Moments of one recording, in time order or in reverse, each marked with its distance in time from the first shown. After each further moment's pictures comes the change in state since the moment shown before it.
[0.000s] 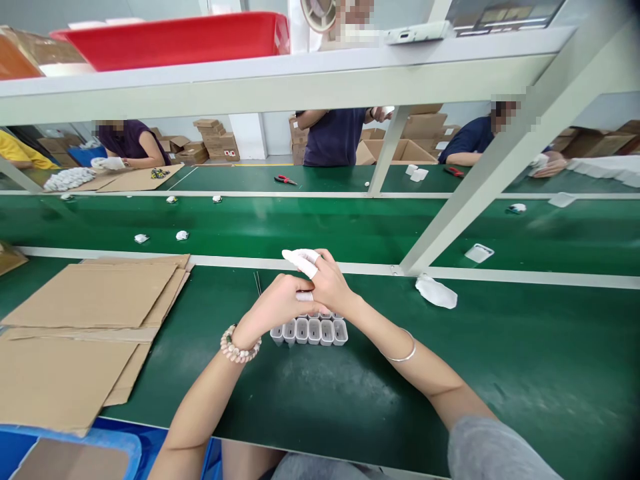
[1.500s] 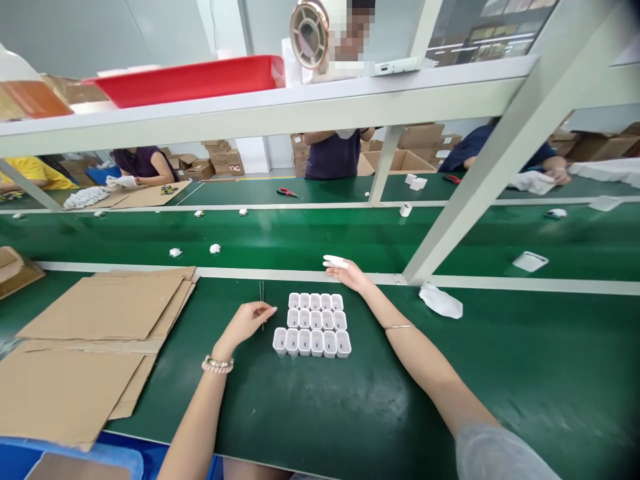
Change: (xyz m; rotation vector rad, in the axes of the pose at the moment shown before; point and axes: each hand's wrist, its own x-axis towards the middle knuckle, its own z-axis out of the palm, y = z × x) left_hand -0.024 -0.131 -0.014 0.078 0.161 -0.146; right_hand -0.041 0.139 0.048 1.444 0.042 0.973
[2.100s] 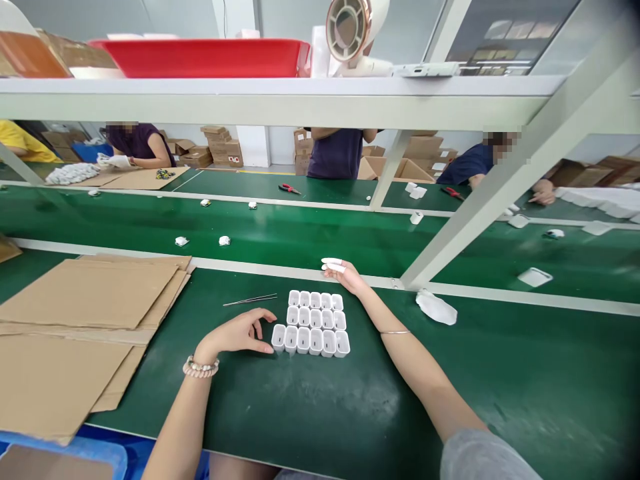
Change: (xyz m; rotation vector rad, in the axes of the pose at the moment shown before) left_hand -0.019 -0.011 -0.014 -0.049 -0.386 -0.011; right_hand 0.011 0.024 -0.010 -0.044 0.067 -0.024
